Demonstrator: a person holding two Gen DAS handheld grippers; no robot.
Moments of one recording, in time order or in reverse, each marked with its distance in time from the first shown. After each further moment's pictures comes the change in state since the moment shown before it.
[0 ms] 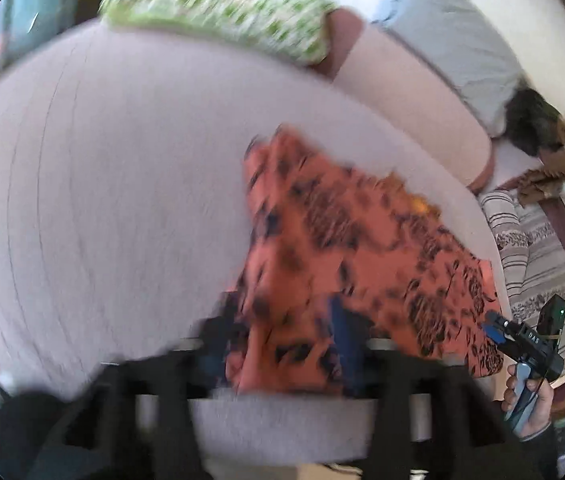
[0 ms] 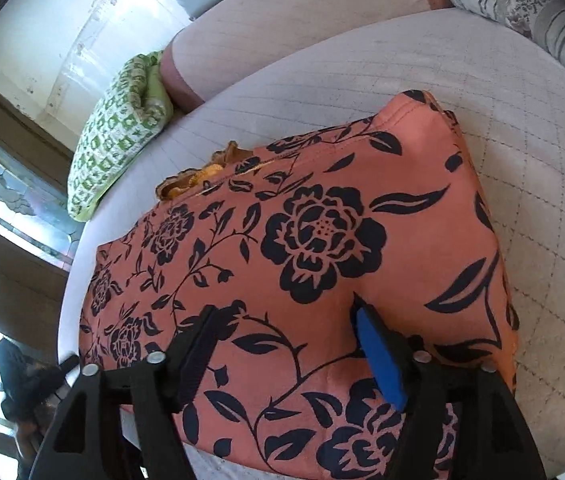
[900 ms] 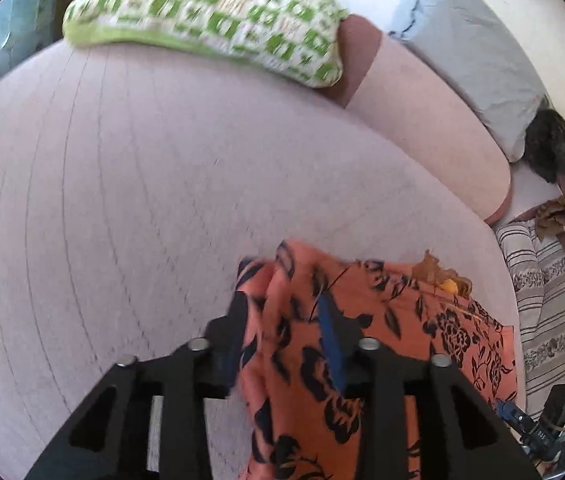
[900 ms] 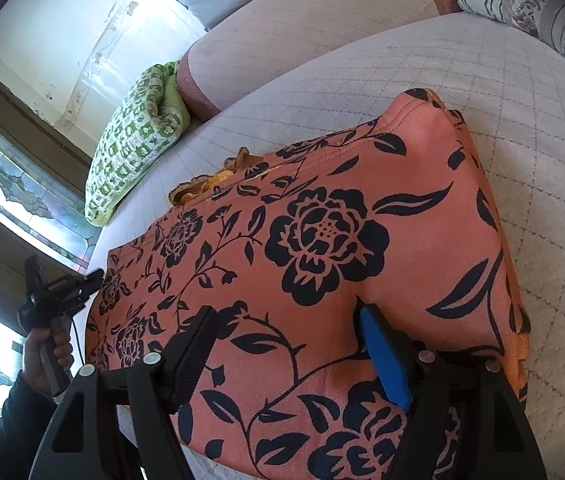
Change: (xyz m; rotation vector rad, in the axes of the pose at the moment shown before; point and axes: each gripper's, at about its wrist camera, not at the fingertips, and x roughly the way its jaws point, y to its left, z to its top) left arm 0.096 0.026 0.103 -0.038 0.002 0.000; right arm -0.004 -0.009 -0.006 -0.018 -0.057 0.064
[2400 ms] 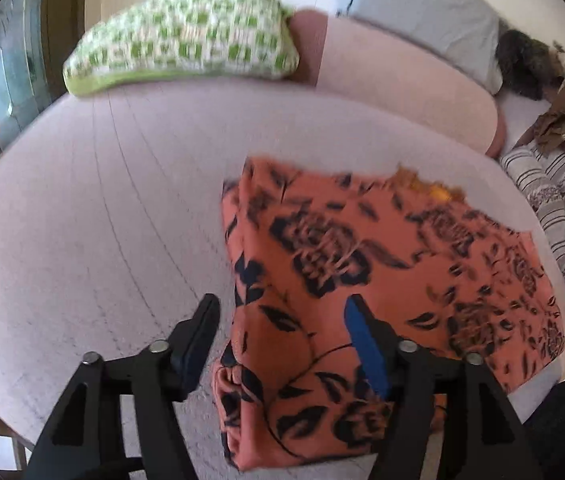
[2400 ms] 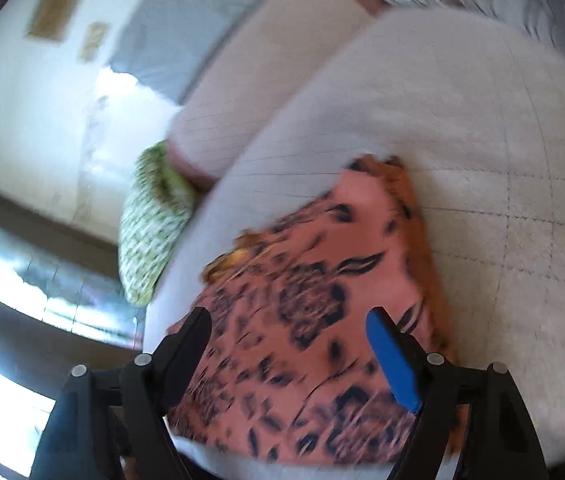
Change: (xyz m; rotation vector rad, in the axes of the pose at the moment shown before) left arm -0.061 -0.055 -0.103 0.243 -0.067 0.152; right arm -0.082 -0.025 0.015 0.279 -0.101 0.161
